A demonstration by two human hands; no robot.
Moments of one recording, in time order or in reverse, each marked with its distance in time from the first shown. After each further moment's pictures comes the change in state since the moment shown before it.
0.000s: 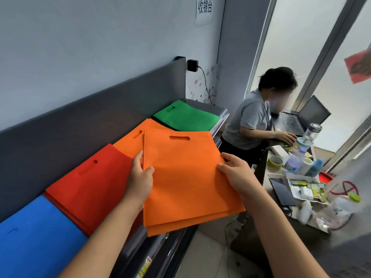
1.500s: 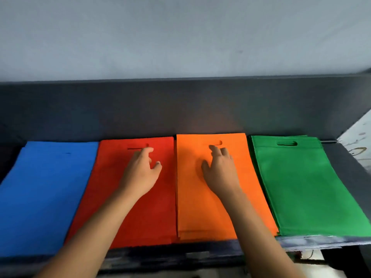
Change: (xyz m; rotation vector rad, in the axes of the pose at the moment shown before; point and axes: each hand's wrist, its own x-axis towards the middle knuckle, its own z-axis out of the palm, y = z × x) left_hand 0.126 -0.037 -0.024 0.708 0.738 -0.341; right_hand 0.274 -0.068 0.247 -0.627 -0.718 -0.830
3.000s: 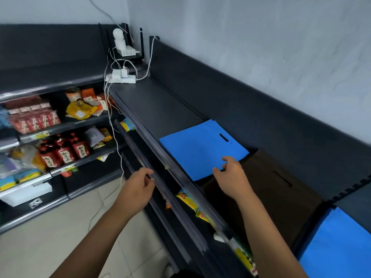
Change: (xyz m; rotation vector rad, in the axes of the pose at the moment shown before) left_hand -0.266 -0.628 -0.448 -0.227 0.582 -0.704; right_hand -0.163 -0.707 0.415 0.134 -0.695 -0.548
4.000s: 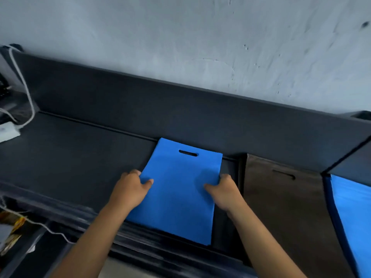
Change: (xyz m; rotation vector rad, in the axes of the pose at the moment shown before) left_hand 0.343 0.033 0.051 0.413 -0.521 0.186; right_hand 0.133 -0.023 0.056 0.366 0.280 0.630
